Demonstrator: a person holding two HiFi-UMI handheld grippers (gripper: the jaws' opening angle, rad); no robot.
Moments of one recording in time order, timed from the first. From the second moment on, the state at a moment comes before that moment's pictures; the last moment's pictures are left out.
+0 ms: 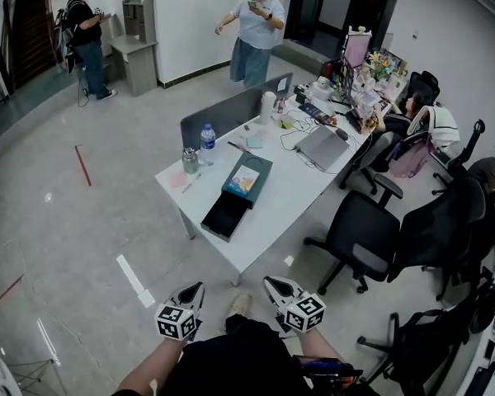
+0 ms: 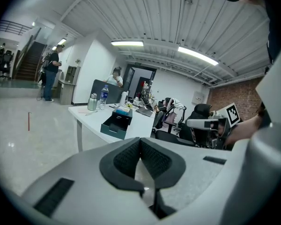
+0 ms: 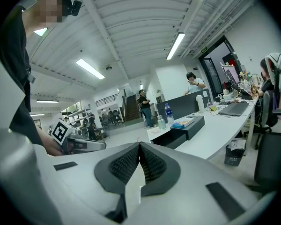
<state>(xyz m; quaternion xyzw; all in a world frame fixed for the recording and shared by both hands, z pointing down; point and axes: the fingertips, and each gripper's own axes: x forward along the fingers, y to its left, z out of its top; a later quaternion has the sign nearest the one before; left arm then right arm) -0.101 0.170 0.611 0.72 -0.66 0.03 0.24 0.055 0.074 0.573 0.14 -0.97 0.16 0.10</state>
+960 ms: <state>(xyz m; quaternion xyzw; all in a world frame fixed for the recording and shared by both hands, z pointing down) -0.165 0.025 0.604 0.72 -0.65 0.07 0.24 -0.016 -0.068 0.591 0.13 -0.97 0.20 0.08</state>
